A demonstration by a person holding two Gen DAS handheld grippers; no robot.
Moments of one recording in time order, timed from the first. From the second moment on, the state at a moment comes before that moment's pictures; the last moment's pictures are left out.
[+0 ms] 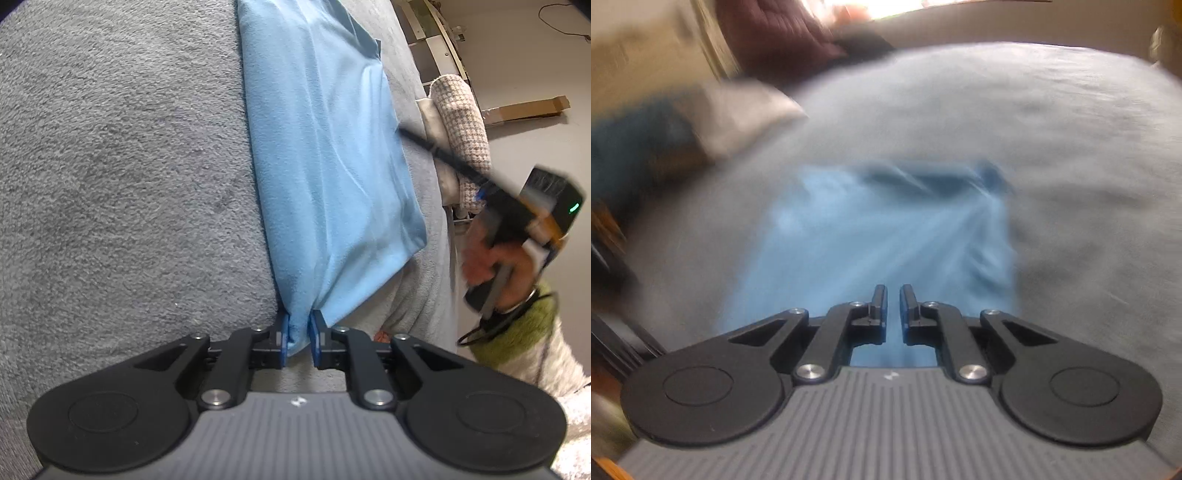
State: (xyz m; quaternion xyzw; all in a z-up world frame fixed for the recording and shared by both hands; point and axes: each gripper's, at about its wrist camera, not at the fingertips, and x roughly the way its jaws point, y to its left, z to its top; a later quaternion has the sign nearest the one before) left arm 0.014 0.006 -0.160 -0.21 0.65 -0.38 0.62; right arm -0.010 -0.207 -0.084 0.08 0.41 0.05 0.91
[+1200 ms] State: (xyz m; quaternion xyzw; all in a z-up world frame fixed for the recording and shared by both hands) left arm -0.018 0.044 -0.126 -0.06 0.62 -0.37 0.69; right arm -0.093 -0.137 -0.112 0.03 0.43 0.20 0.88
